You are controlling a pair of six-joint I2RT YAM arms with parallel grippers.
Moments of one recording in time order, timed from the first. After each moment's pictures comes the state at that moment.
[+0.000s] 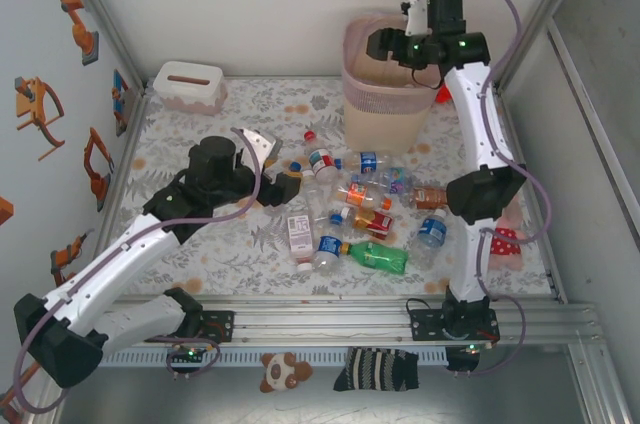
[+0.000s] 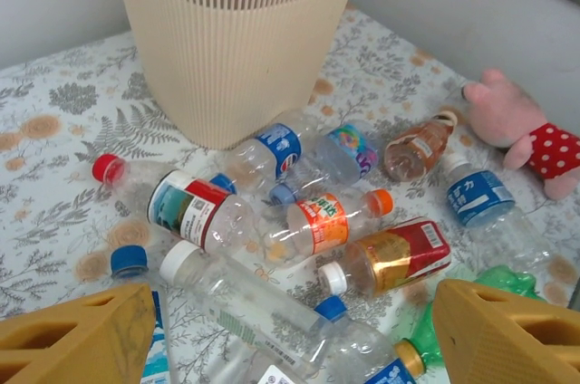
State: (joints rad) left arm -0.69 1.05 0.96 -0.38 0.21 -0.07; right arm 0.20 2.12 2.51 -1.02 -0.45 0.27
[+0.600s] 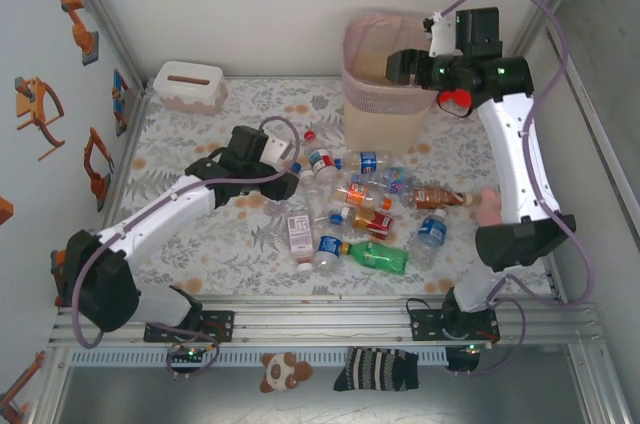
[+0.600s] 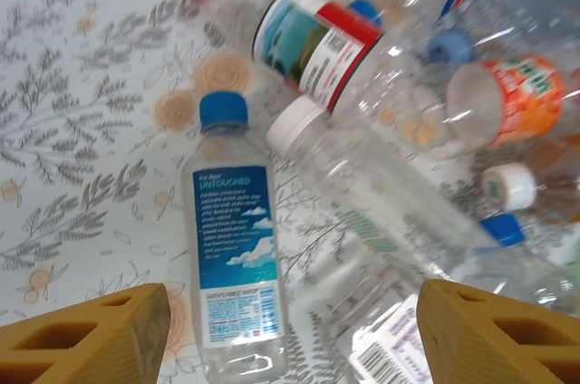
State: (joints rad) left arm -0.63 1.40 1.06 -0.57 0.04 -0.04; right arm 0.20 1.68 2.08 -1.06 -0.39 0.22
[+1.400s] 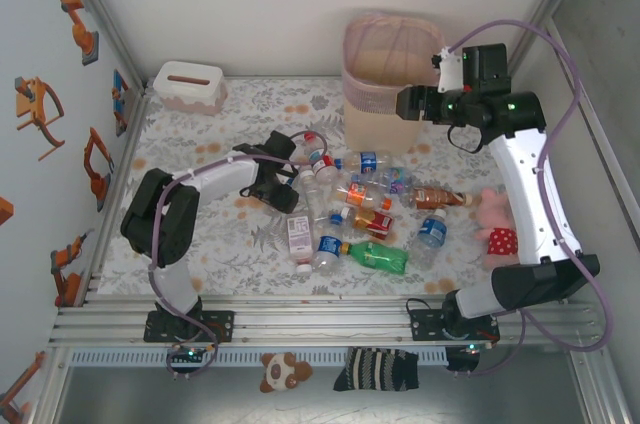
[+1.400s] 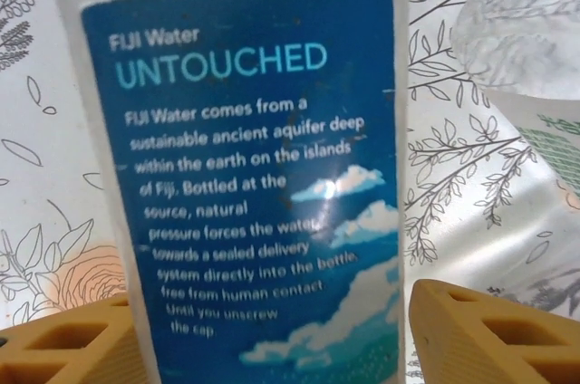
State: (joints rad) left arm -0.63 1.83 1.21 -0.75 -0.04 -0.03; right arm 0.20 1.45 1.78 -1.06 -0.31 0.19
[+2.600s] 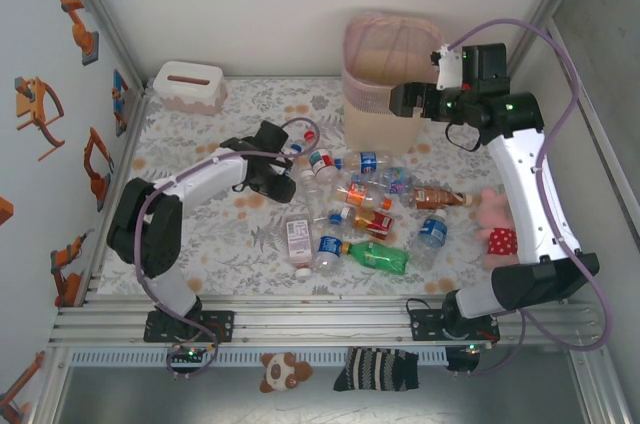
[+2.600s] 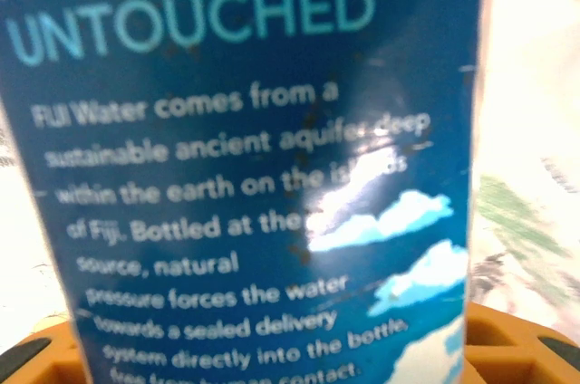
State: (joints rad) left arm -0.60 1.71 1.23 -0.76 0.04 -0.05; right arm 0.20 1.45 1.76 -0.99 -0.35 0.20
